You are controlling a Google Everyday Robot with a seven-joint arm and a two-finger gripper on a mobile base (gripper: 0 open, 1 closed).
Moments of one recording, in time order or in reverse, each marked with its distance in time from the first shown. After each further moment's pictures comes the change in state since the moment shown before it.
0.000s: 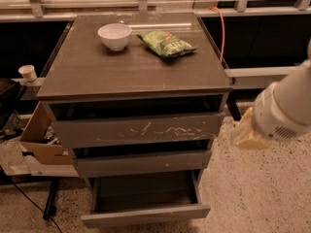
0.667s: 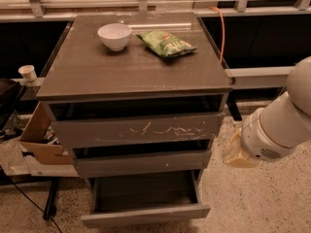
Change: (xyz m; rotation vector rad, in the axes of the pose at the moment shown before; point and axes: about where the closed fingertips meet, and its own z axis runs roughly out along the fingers) arm 0.013 0.024 0.052 -0.056 -0.016 0.018
